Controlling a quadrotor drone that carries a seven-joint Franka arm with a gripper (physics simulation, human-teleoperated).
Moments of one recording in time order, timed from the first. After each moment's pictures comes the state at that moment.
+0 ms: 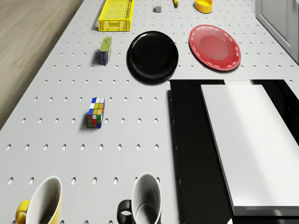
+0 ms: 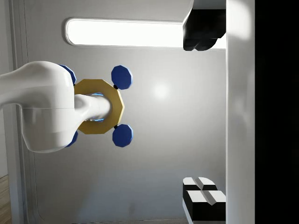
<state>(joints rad) -0.02 -0.72 0.04 -2.06 -0.04 1.39 0.79</state>
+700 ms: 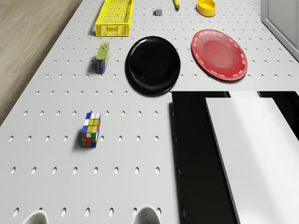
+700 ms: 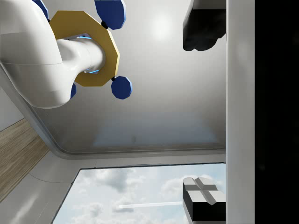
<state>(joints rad) -0.11 -0.74 0.33 -2.15 -0.47 1.41 0.85</state>
